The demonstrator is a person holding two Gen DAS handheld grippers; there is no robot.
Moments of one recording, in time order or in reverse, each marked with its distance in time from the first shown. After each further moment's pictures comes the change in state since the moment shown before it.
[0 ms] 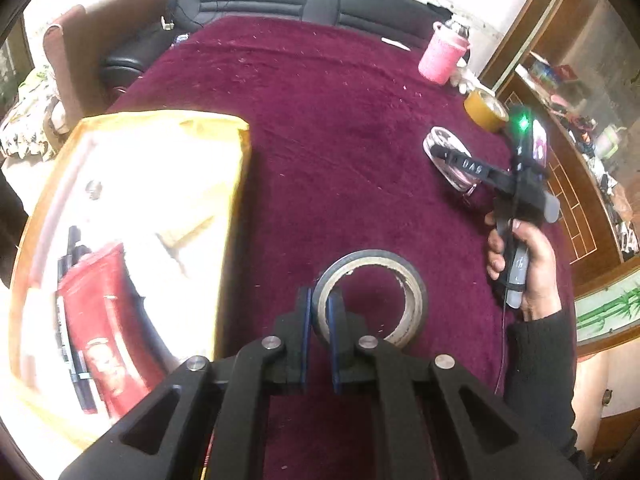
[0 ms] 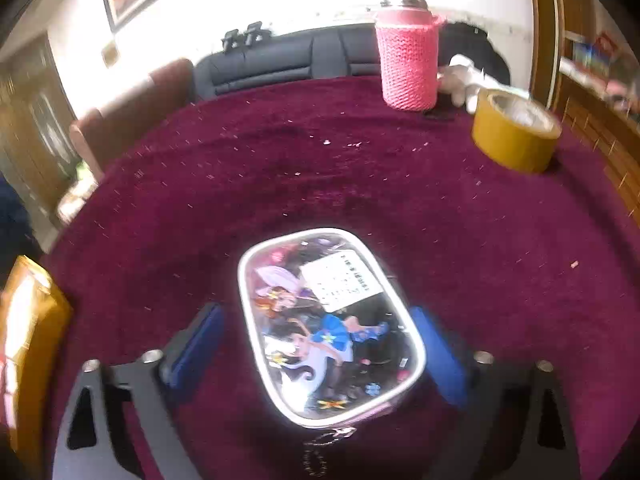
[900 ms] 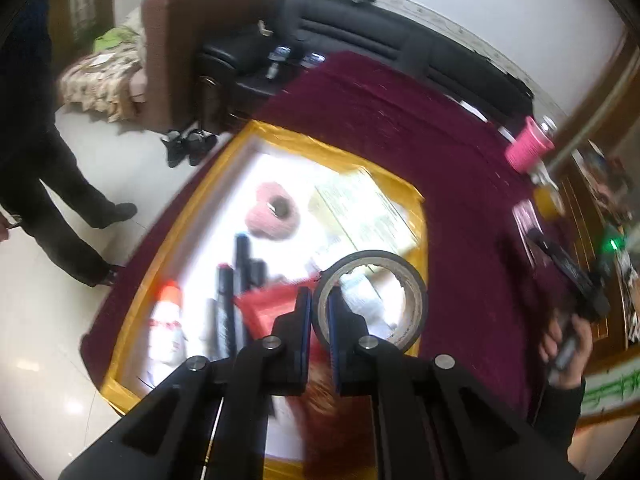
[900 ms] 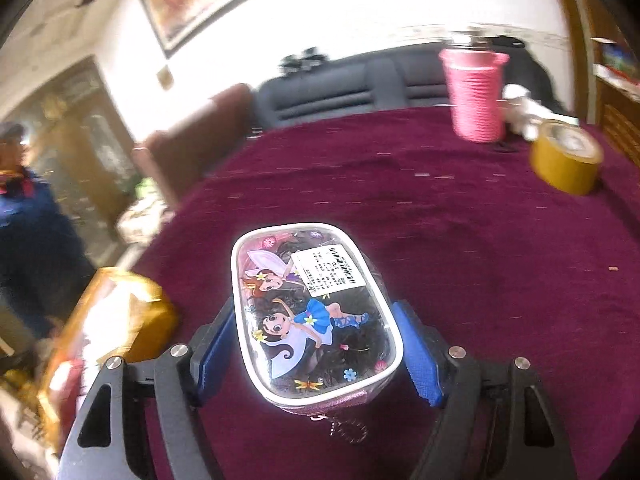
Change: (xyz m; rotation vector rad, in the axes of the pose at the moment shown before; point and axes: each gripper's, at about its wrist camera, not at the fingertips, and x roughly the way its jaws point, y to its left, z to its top) left arm -0.058 0.148 0.014 -0.257 -0.120 0.128; right arm -0.059 0.058 -0.004 0.004 -0.092 0.306
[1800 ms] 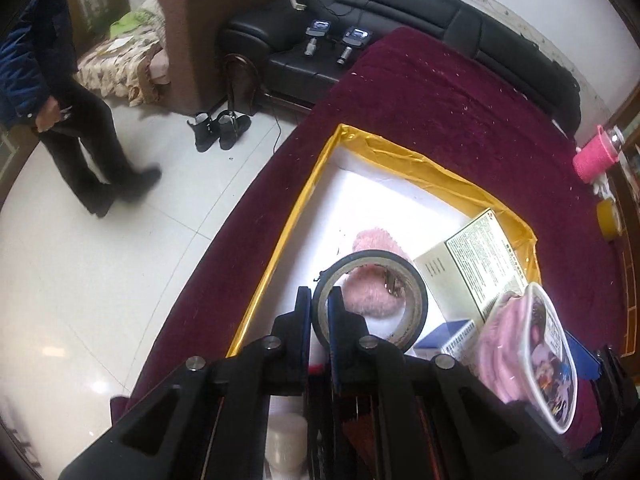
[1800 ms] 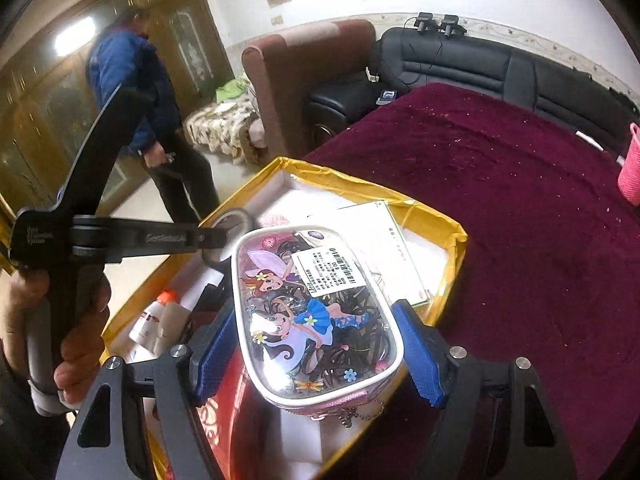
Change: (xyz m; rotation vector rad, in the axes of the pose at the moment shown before) left arm 0.086 0.062 0.056 0.008 0.109 0.109; right arm 0.054 0.269 -0.057 -0.330 0.217 0.068
